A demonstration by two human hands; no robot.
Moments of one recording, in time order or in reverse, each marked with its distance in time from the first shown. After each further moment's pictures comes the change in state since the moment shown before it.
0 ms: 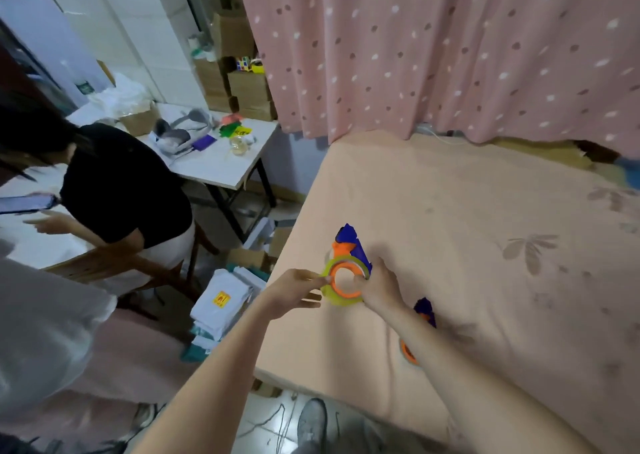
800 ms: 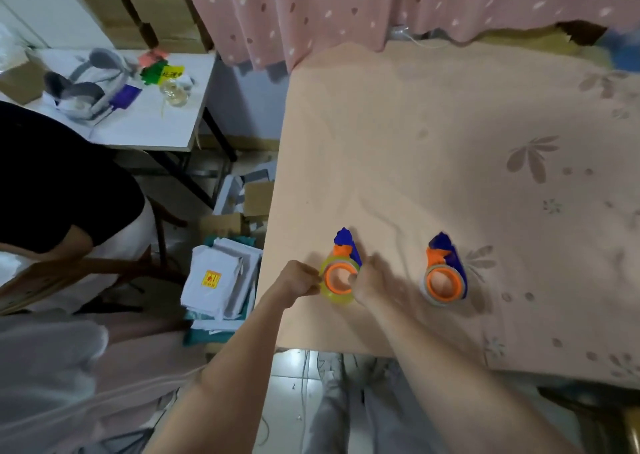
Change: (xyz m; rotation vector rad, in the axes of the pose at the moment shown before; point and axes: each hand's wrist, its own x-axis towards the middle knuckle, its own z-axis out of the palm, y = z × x) left_hand 0.079 -0.080 -0.038 0.228 -0.016 -0.225; right_hand 0.016 0.046 0.145 -0.088 -0.095 0.407
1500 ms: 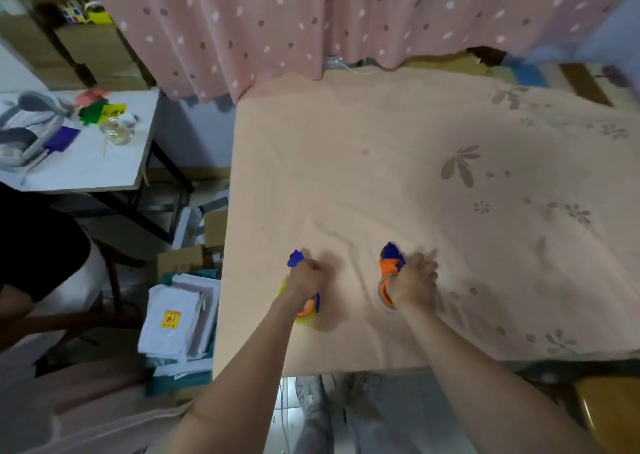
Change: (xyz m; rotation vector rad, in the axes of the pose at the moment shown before) left_hand -0.007 0.067 0.087 0.272 -0.020 0.128; right_hand -0.012 0.089 -0.116 -0.048 0.500 0.291
